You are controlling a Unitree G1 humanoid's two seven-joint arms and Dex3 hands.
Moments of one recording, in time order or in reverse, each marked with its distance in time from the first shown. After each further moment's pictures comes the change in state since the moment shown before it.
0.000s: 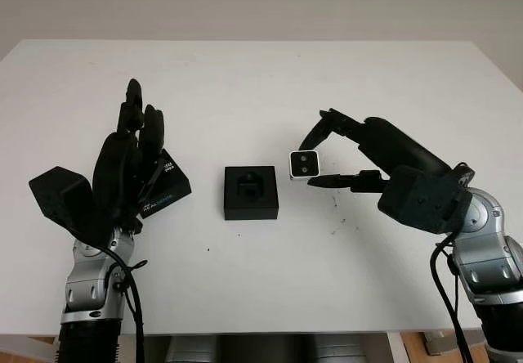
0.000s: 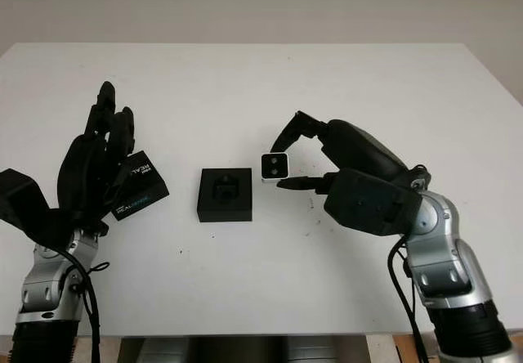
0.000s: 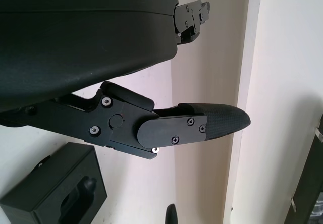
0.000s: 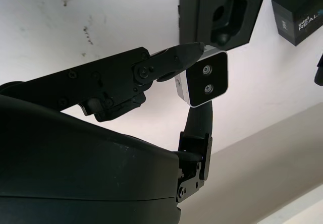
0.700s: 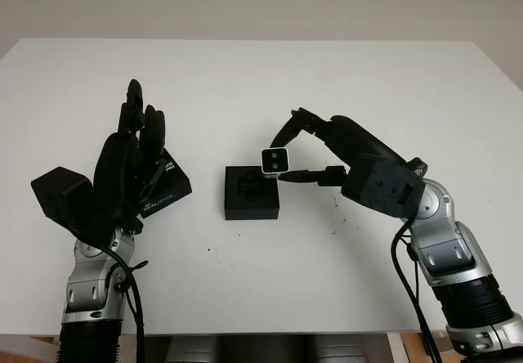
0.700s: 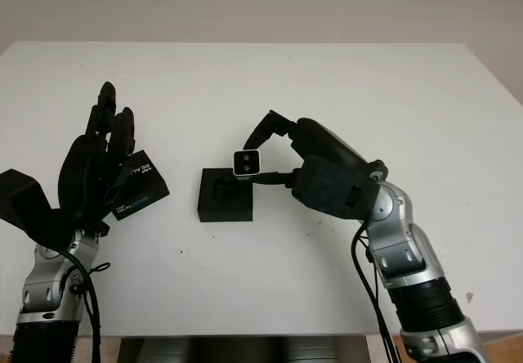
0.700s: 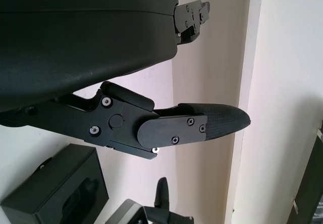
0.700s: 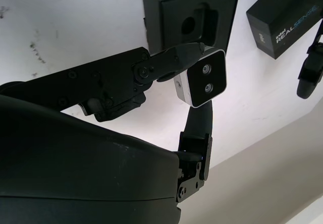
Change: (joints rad) left arm 0.001 -0.005 -0.002 0.000 0.006 -0.003 0.007; right arm -0.094 0.117 0.095 0.153 -0.011 -0.008 -0.036
